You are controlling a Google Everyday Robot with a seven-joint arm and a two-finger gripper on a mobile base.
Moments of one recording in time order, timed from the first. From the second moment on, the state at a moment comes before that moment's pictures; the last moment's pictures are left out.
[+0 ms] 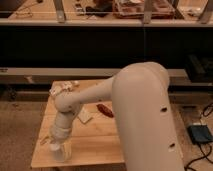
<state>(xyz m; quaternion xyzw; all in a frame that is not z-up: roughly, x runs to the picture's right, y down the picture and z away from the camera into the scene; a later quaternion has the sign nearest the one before) -0.251 0.280 0.682 -0.39 -0.47 -0.37 0.70</state>
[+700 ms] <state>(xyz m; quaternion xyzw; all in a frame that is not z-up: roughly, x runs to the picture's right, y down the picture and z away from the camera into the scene) -0.263 0.279 0.696 -0.37 -0.48 -0.39 0.69</state>
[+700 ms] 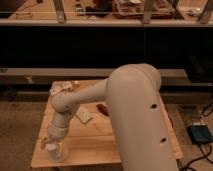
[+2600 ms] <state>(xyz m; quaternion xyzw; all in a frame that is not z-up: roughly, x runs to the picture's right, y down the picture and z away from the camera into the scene) -0.246 0.189 0.597 -0.29 -0.53 -0.46 0.65</state>
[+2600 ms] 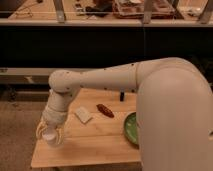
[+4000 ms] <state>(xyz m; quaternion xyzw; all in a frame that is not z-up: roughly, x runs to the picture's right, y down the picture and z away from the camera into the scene) -0.223 0.108 0.575 -0.24 -0.54 -0.36 0.72</state>
